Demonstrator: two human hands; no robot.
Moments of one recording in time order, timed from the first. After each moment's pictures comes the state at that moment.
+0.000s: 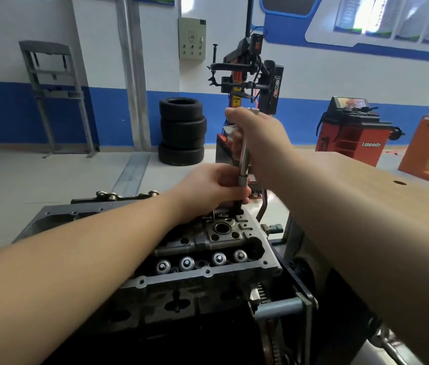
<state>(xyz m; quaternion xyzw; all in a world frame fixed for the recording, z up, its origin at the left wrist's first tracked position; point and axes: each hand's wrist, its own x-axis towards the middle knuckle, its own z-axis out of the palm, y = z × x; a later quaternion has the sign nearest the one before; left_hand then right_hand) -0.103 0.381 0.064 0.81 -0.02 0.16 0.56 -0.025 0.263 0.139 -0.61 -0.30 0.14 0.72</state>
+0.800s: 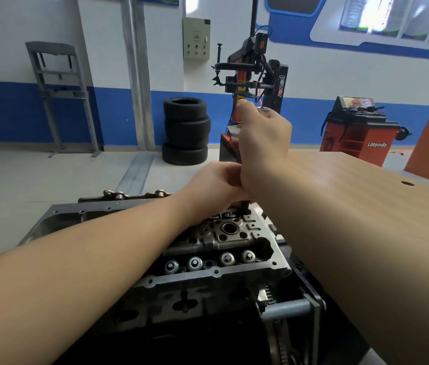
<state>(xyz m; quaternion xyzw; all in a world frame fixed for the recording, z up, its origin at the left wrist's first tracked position) -0.105 0.374 0.066 0.84 -0.03 0.20 0.50 -0.055 0.294 0.138 -0.62 -0.19 -0.04 0.76</state>
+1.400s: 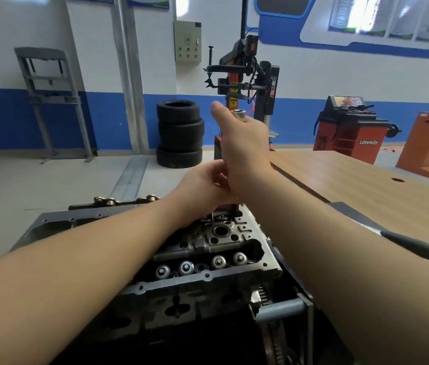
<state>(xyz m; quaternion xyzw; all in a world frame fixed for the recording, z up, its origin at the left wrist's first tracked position) -0.103 0.379 0.067 0.85 0.00 0.23 0.47 -0.053 0.289 0.133 -0.62 -0.24 -0.01 0.74</state>
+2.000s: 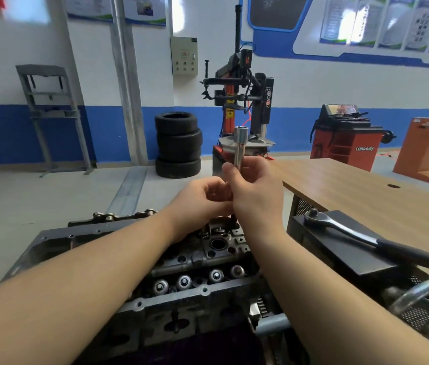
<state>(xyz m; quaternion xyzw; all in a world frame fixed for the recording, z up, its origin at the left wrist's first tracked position) -0.113 0.375 0.072 0.82 0.01 0.19 0.55 -0.054 0.258 0.074 -0.65 -0.27 -0.16 0.69</state>
